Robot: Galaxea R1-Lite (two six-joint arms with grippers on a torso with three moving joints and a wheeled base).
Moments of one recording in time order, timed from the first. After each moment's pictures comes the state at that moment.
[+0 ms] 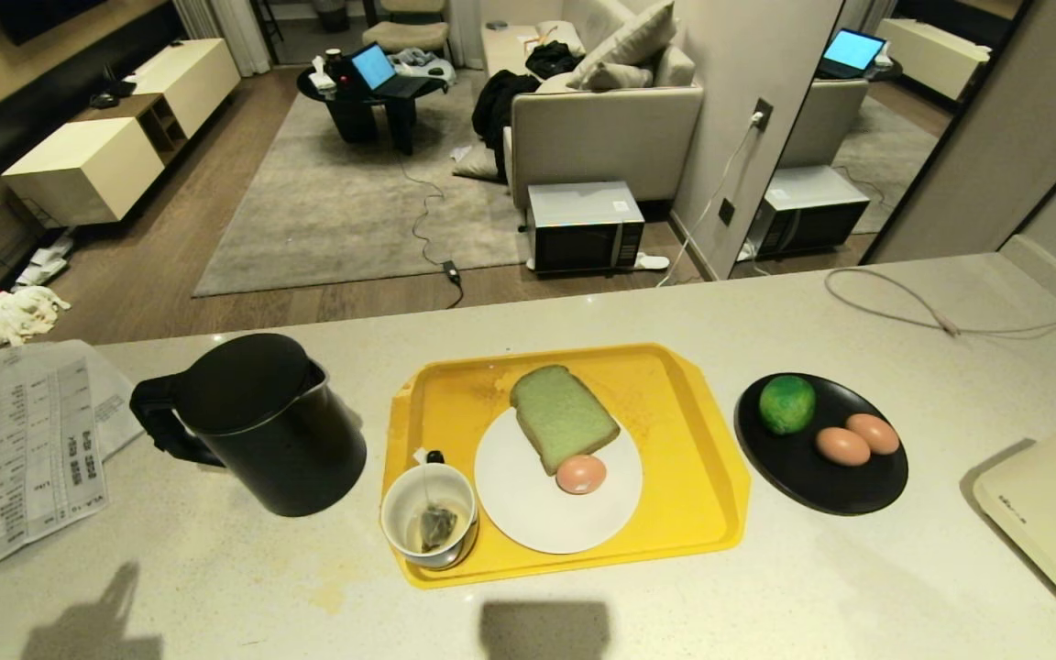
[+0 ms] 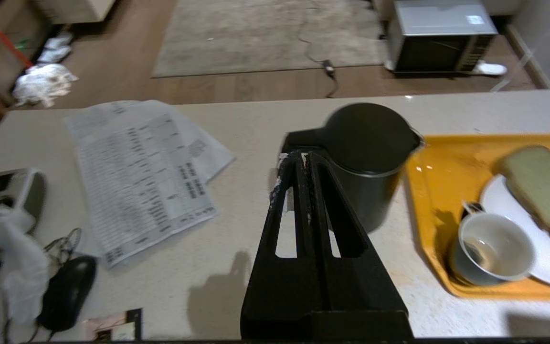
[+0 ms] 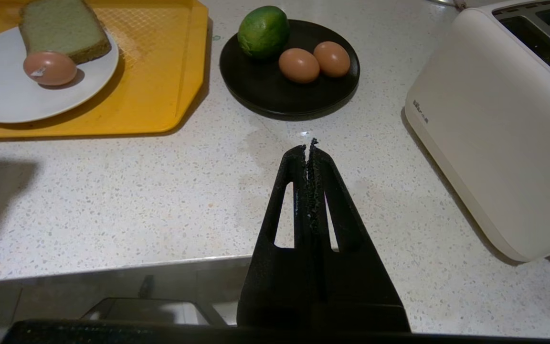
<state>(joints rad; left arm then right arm) 0.01 0.53 -0.80 0.24 0.17 0.02 -0.01 0.00 0.00 0.00 0.00 0.00</state>
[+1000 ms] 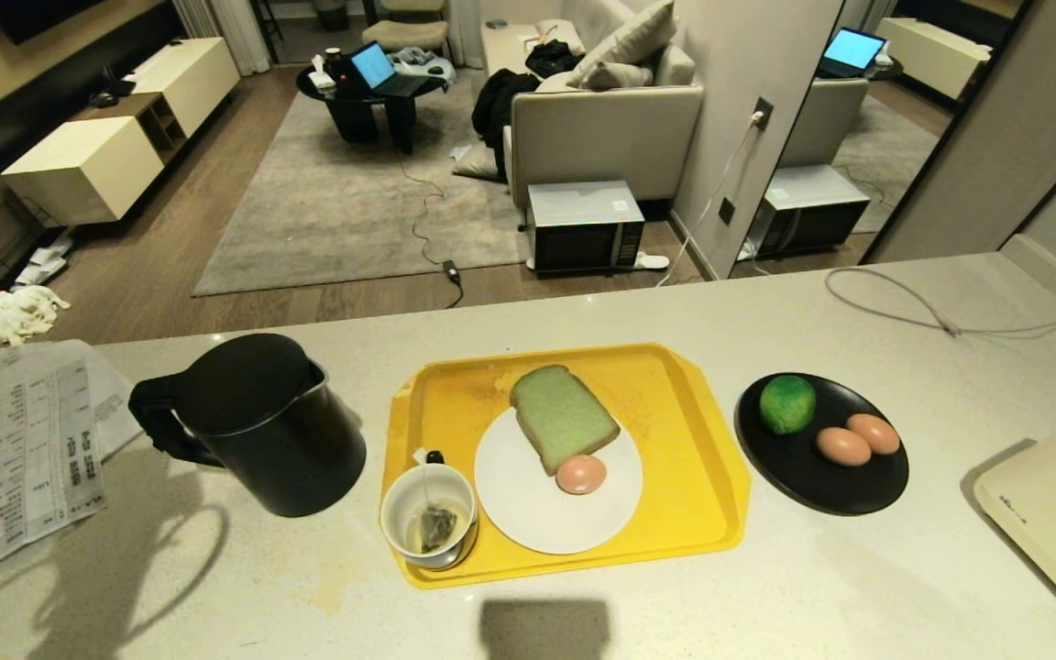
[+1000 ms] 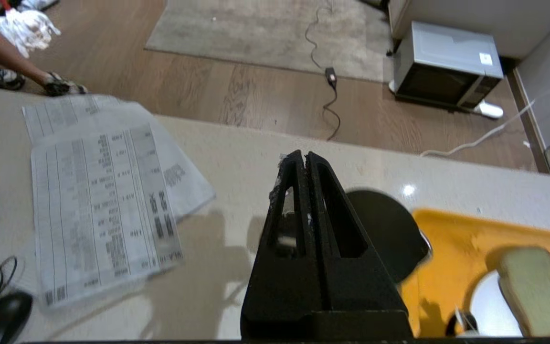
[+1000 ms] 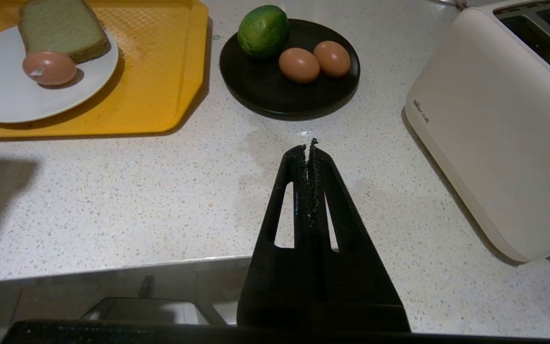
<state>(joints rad) 0.21 0.97 -1.00 0.04 0.03 -0.15 -0.01 0.00 0.00 0.00 0.00 0.00</state>
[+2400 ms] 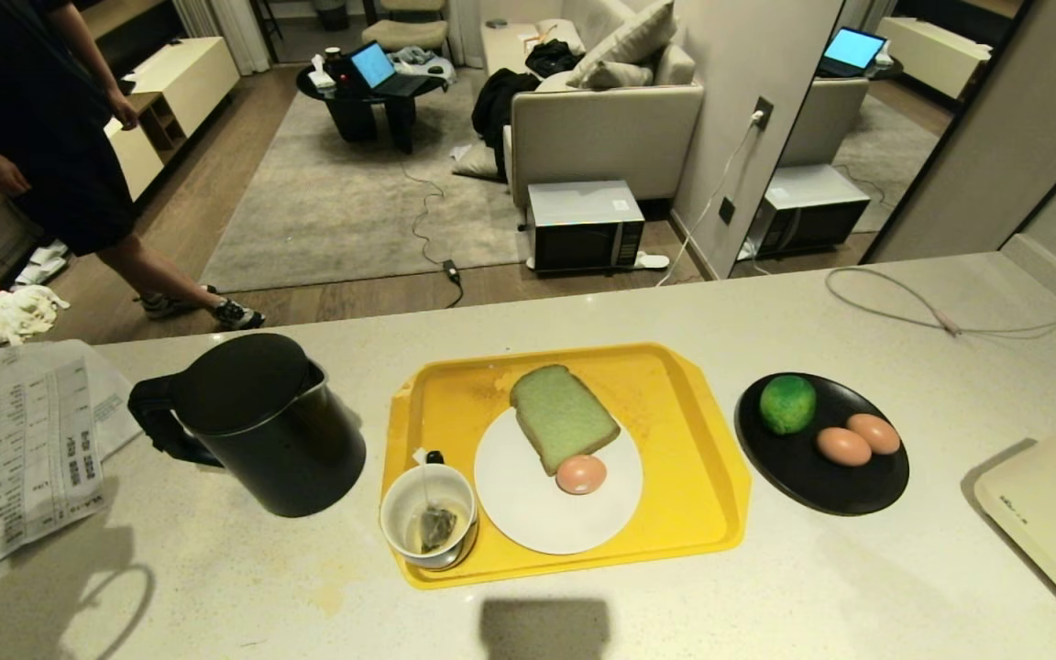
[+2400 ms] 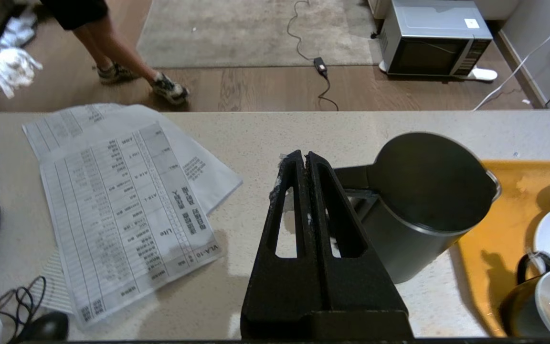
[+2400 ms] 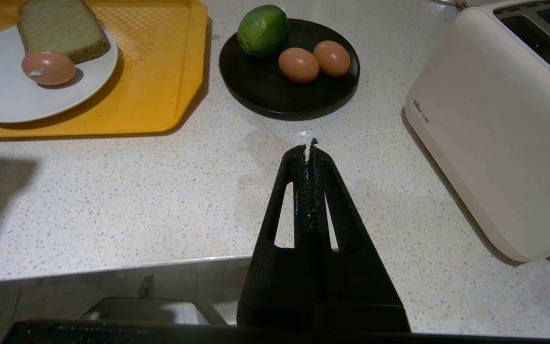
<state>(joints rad) 0.88 0.99 -0.64 -0.35 -0.75 -0.02 -0.01 0.00 0.00 0.00 0.00 0.00</state>
